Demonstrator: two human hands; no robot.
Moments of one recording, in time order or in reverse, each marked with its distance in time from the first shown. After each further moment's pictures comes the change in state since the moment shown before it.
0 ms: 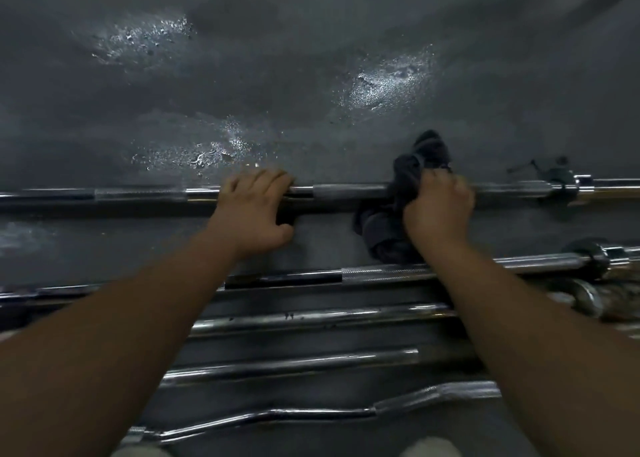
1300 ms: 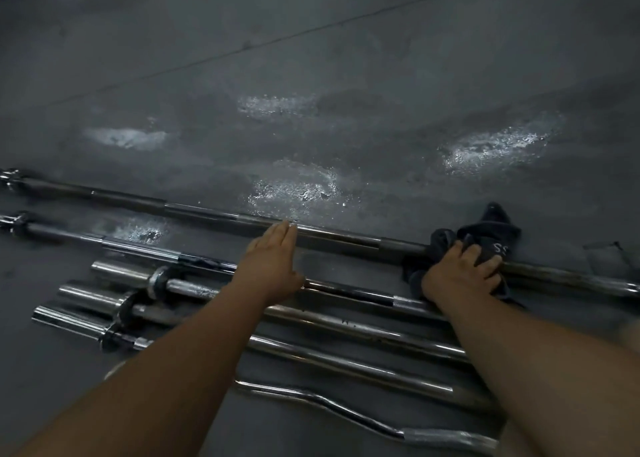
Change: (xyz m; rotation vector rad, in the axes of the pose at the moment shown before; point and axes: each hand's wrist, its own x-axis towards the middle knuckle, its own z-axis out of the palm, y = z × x) left_hand -0.126 0.004 -0.060 -0.019 -0.117 -0.418; right_hand -0.031 -0.036 -0.008 -0.106 -0.578 0.088
